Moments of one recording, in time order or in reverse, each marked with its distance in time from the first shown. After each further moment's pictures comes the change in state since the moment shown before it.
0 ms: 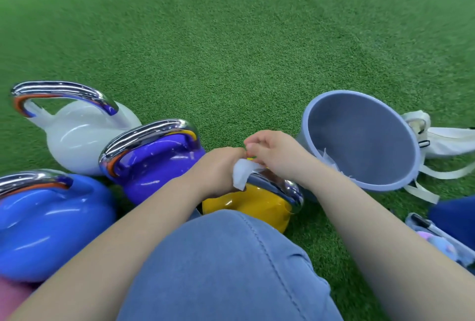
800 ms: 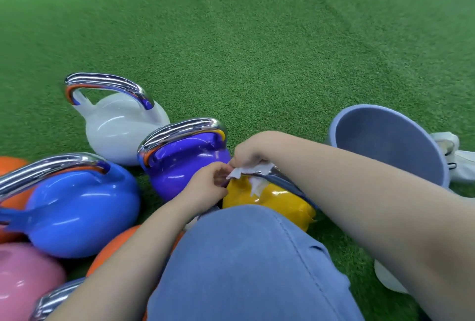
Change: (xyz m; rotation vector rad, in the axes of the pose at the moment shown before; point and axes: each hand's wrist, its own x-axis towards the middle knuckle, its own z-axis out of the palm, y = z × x) left_hand -0.060 -0.049 0.018 -0.788 0.177 -0.377; right_hand 0.063 -0.063 0.060 -0.799 -0.650 0.158
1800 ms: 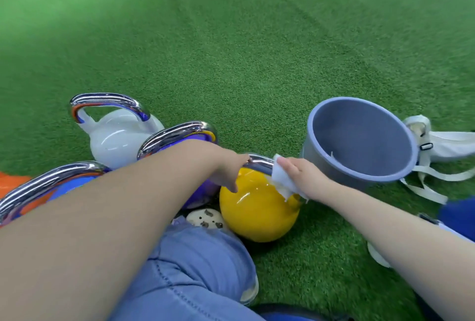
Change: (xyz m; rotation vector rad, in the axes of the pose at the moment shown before) left_hand -0.023 0.123 0.007 1.356 -0.590 -0.010; right_hand -0.063 0.104 0.103 0.592 0.672 -0.093
